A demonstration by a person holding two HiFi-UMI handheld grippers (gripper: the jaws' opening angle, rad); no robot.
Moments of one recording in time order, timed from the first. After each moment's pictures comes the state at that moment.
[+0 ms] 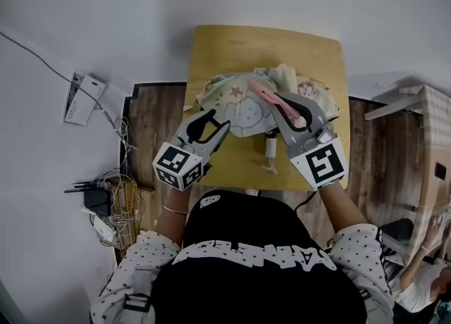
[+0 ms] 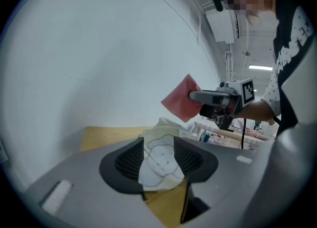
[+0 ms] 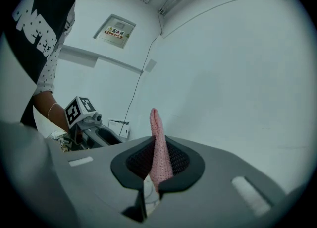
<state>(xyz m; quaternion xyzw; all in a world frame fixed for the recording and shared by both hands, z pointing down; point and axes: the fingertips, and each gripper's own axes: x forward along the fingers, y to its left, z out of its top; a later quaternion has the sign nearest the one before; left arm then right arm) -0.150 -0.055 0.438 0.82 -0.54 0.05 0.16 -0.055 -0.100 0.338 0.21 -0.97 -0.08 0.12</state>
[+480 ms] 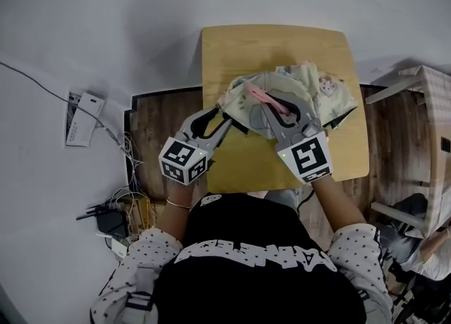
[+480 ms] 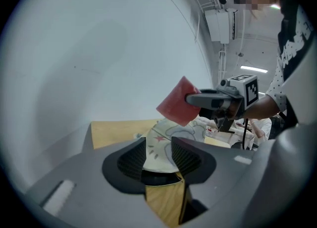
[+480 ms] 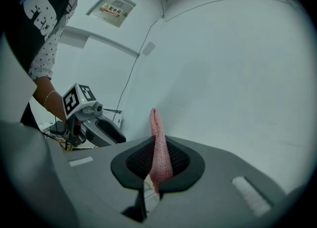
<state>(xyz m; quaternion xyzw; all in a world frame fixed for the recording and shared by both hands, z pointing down) -0.230 -0.062 0.474 0.86 -0.48 0.08 0.17 -0.148 -0.094 0.387 0.28 -0.94 -0.09 0.17</state>
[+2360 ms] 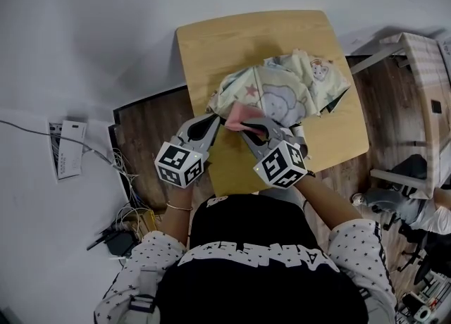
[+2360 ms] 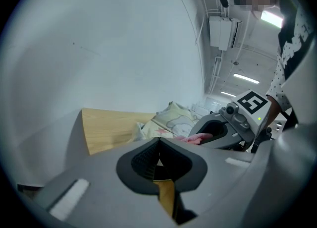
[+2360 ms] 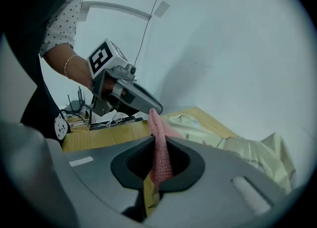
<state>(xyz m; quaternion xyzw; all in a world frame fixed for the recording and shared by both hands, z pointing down) -0.238 -0.079 0.511 0.88 -0.42 0.06 0.22 -0.183 -0.047 0.519 0.21 -0.91 -0.04 0.36</state>
